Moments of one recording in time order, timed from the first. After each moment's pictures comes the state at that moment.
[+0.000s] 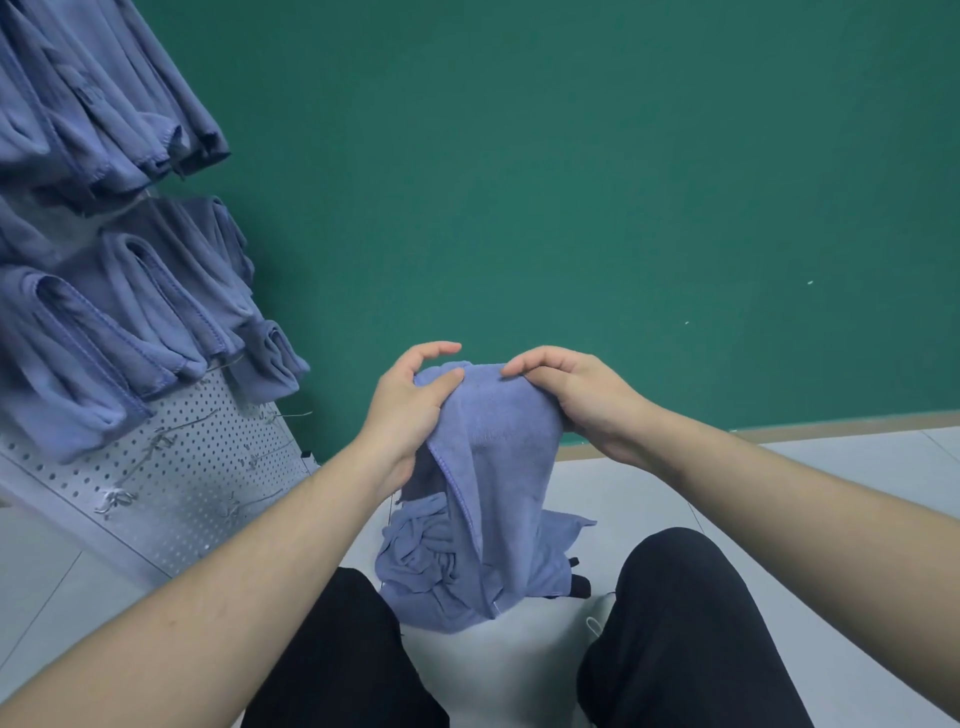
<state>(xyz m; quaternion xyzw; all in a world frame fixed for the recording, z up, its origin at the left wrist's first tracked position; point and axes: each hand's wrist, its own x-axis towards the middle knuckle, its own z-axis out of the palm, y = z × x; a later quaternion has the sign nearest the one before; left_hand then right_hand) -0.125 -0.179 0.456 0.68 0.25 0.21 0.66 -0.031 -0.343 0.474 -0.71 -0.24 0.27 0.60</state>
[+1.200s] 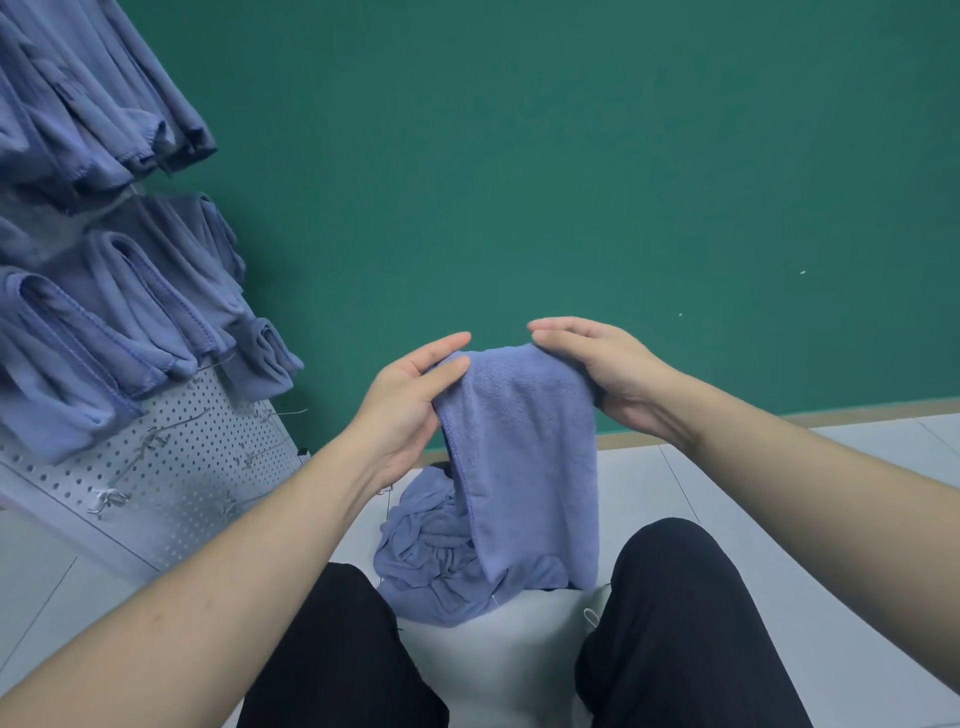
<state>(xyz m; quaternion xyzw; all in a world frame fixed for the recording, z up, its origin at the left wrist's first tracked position) -0.126 -0.182 0.460 0.57 0.15 0.14 0.79 -0.003 -0.360 0.483 -0.67 -0.17 0.29 0.66</state>
